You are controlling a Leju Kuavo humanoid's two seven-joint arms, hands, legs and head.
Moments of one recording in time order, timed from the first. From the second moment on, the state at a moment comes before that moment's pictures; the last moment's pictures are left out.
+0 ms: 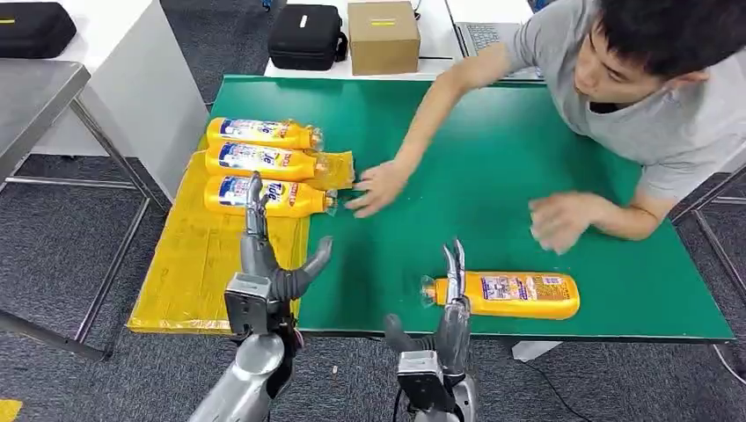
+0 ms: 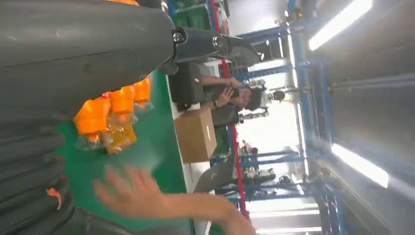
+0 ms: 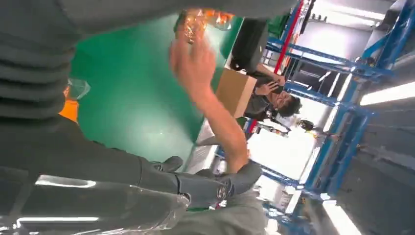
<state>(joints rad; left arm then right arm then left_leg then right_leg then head) -0.25 -0.24 -0.53 -1.21 -0.04 0.56 -0.70 0.10 0.24 0.45 -1.43 0.31 -0.70 -0.70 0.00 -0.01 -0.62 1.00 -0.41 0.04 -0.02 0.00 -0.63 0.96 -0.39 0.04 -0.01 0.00</state>
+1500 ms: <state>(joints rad) -0.28 -0.17 -0.52 -1.20 -0.08 0.63 -0.70 0.23 -0.09 0.39 -1.58 0.59 -0.68 -0.53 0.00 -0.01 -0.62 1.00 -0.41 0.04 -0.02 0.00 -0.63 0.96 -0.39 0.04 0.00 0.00</state>
